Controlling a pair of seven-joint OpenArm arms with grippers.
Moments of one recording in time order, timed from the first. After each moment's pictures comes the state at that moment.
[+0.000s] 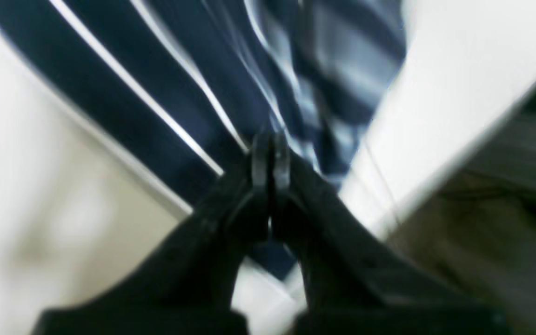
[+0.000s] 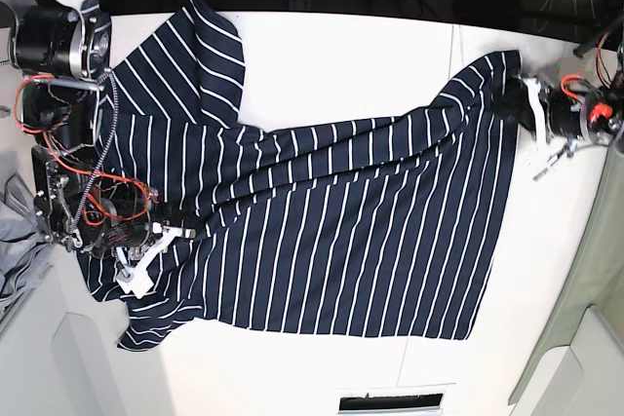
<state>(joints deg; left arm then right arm) -3.2 -47.9 16.4 73.6 -50.8 -37.9 44.3 29.4 11.0 6.9 45.3 34.4 30.0 -61.1</state>
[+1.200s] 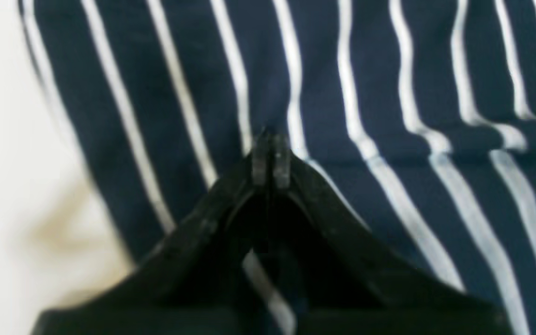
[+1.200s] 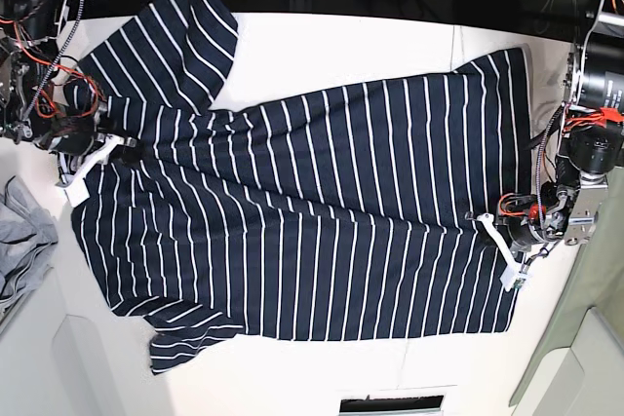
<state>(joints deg) -35.1 -24.9 16.0 24.2 -16.1 -25.5 20.5 7.6 19.4 12.6 55.3 36.1 32.0 -53.3</state>
